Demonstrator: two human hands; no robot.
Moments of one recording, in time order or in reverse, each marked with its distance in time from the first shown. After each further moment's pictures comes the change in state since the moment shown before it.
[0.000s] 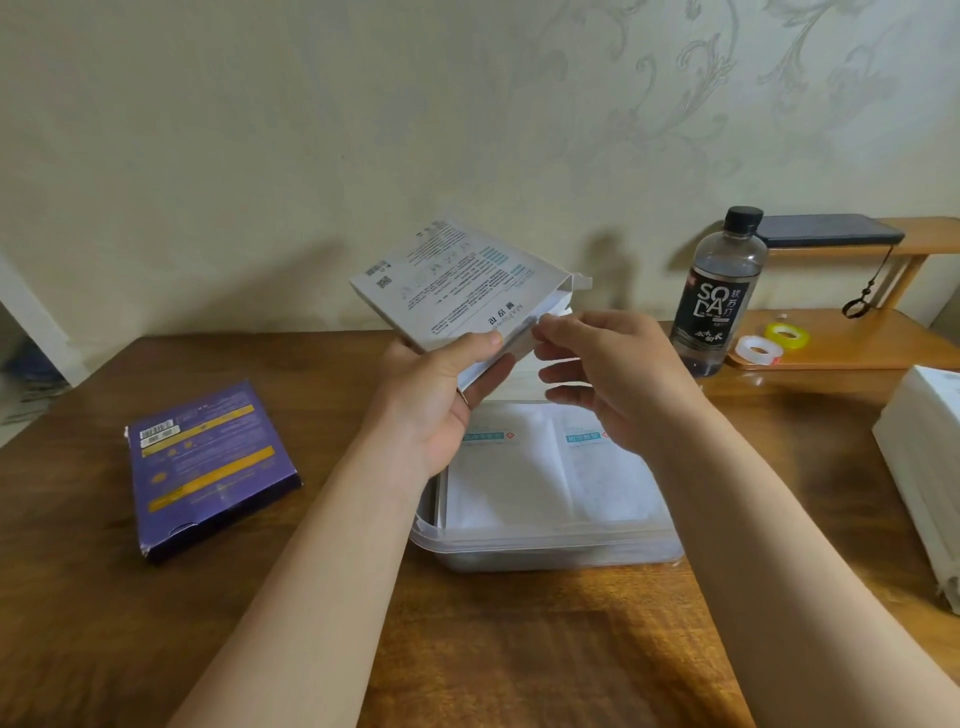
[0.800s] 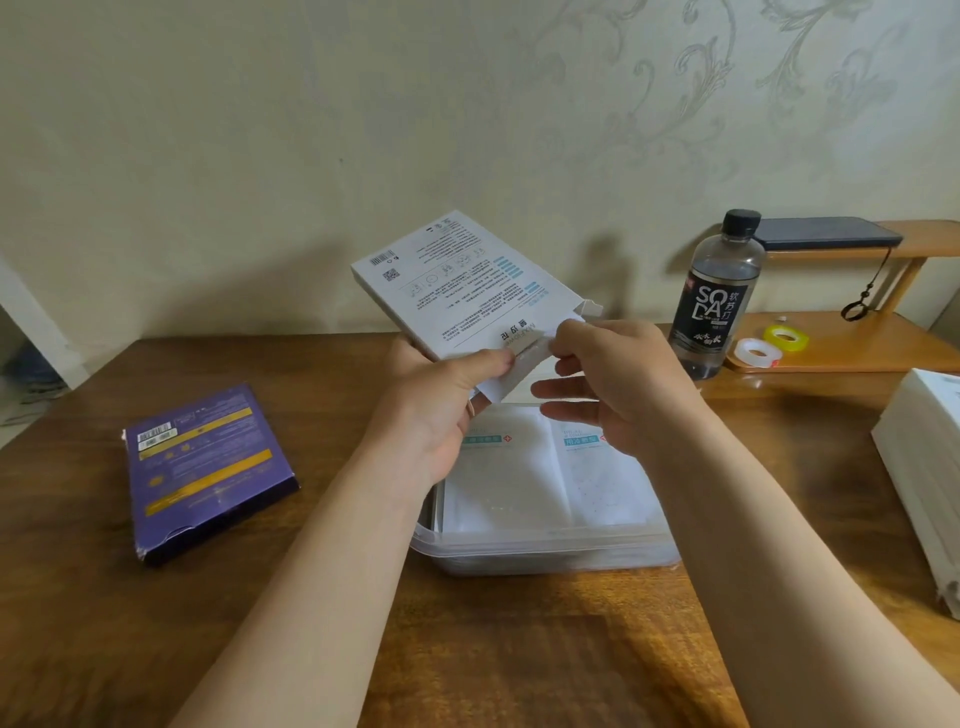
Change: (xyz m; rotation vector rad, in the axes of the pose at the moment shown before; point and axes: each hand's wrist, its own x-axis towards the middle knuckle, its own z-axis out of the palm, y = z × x) left_hand -0.003 -0.003 0.004 0.187 0.021 0.033; right_hand -0.005 -0.006 0.002 0.013 0.060 0.115
